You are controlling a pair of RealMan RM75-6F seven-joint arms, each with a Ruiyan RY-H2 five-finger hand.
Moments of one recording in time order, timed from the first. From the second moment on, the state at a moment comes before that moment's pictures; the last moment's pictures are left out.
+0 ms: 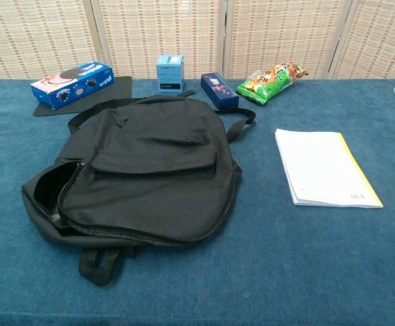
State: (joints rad) left arm -0.02 -1.06 -0.07 -1.84 1.45 1.57 0.10; right arm 0.32 -1.12 0.09 -1.67 -1.52 1.14 -0.21
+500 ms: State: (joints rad) left arm -0.02 -1.06 -0.07 -1.84 1.45 1.57 0.10; right arm 0.44 -1.35 0.10 -1.47 -1.44 1.01 -0.19
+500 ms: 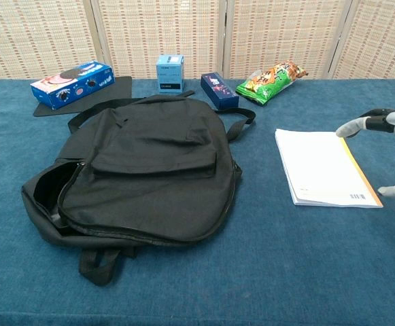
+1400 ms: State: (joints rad) left arm -0.01 -1.07 -0.07 -1.83 1.43 1.56 0.10; right arm 0.54 -1.56 0.09 -1.27 -1.38 0.94 -0.18
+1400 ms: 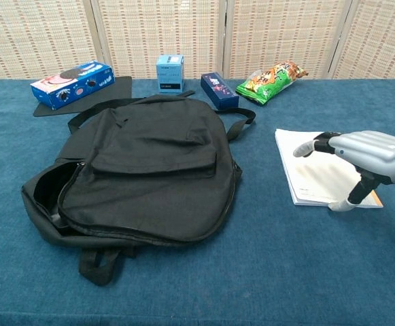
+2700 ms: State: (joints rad) left arm -0.02 -1.07 -0.07 -1.81 1.42 1.55 0.07; right arm 0.61 -1.62 0.10 -1.15 -1.35 0.91 -0.16
